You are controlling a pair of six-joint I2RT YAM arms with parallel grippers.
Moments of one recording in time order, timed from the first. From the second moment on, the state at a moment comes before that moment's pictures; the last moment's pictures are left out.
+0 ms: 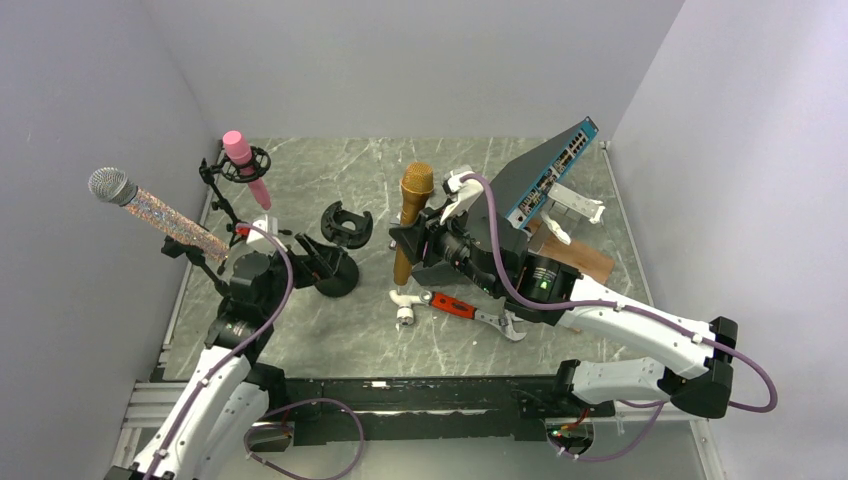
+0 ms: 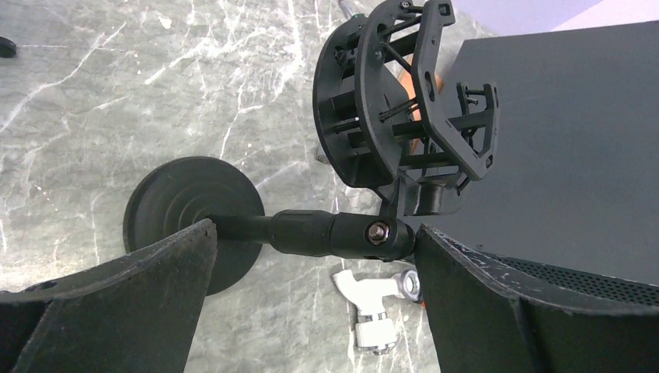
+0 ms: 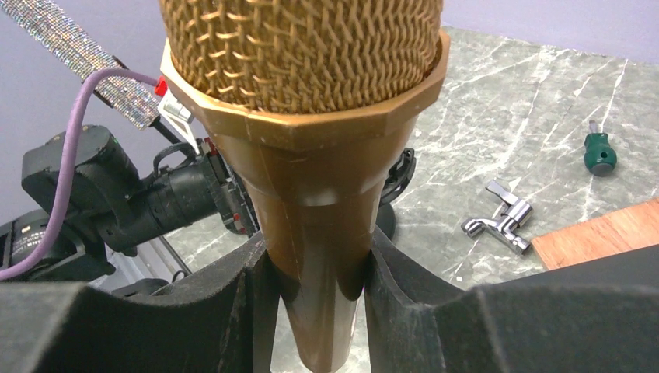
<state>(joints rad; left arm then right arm) -0.24 0.59 0.40 -0.07 0.10 -0.64 1.12 1.15 1.16 -0.10 0.34 0.38</state>
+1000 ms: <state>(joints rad) -0.23 0.69 0.61 -0.31 0.18 -0.46 1.12 1.16 1.16 -0.10 0.34 0.38</state>
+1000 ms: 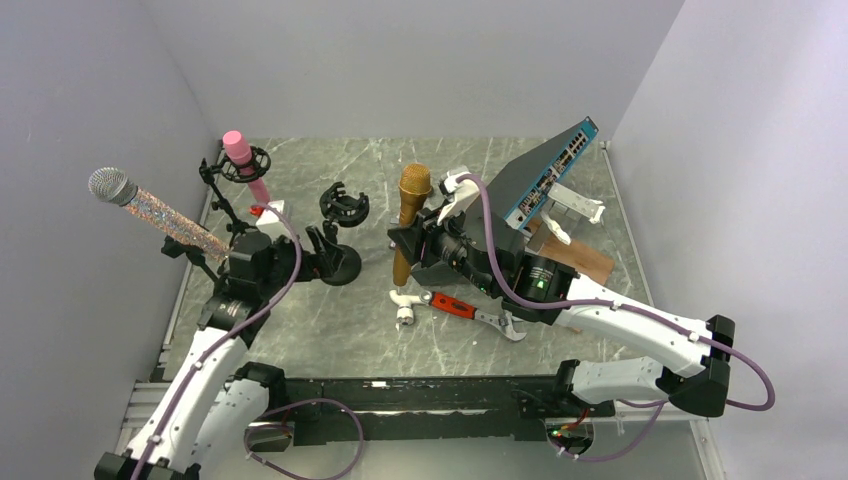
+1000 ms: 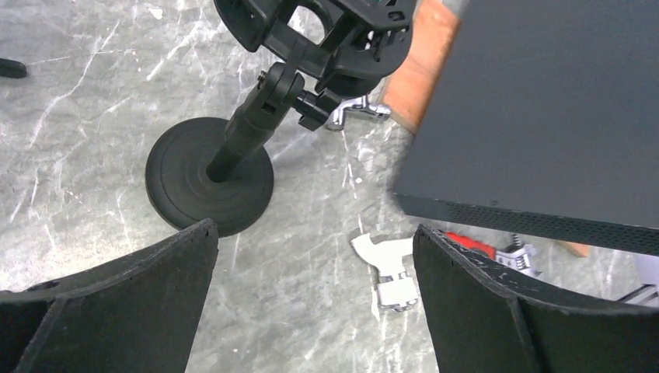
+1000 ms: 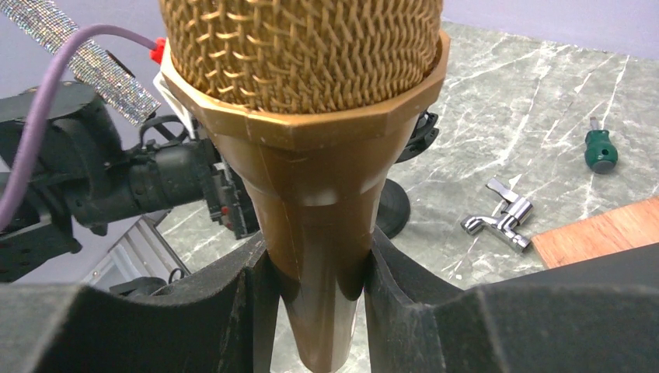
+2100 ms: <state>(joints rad) -0.38 1.22 0.32 0.62 -0.22 -0.35 1.12 1.05 1.06 -0.07 0.36 0.38</state>
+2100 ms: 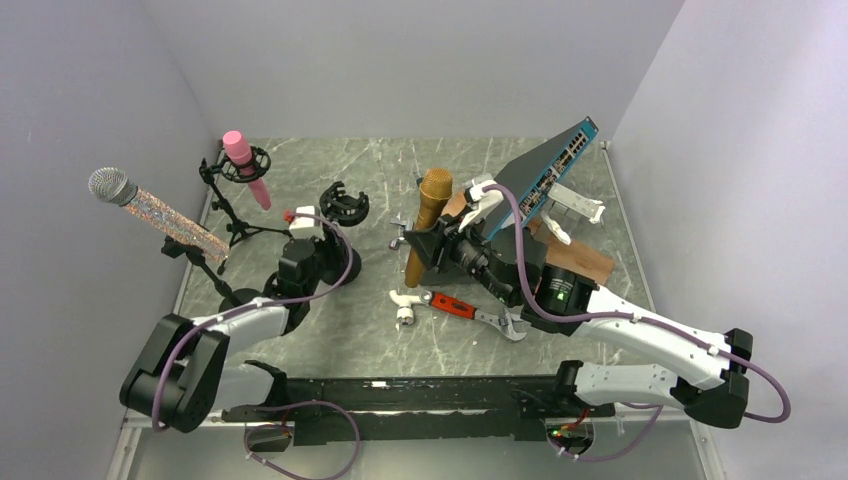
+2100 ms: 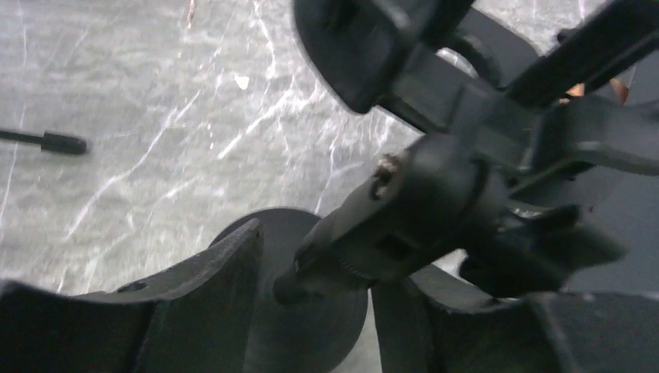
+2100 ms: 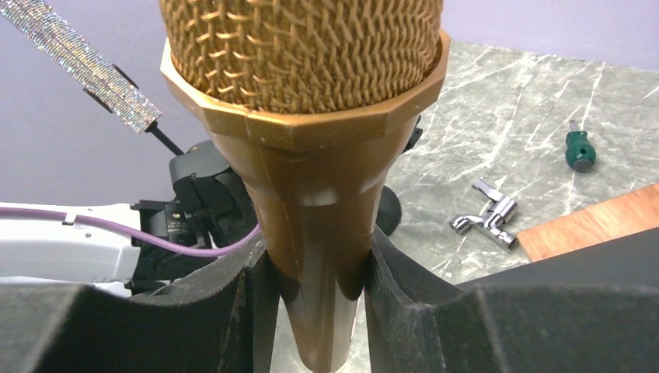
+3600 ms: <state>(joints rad) -0.32 1.84 0.90 0.74 -0.10 -0.32 1.11 1.17 1.09 -0.07 0.38 0.32</state>
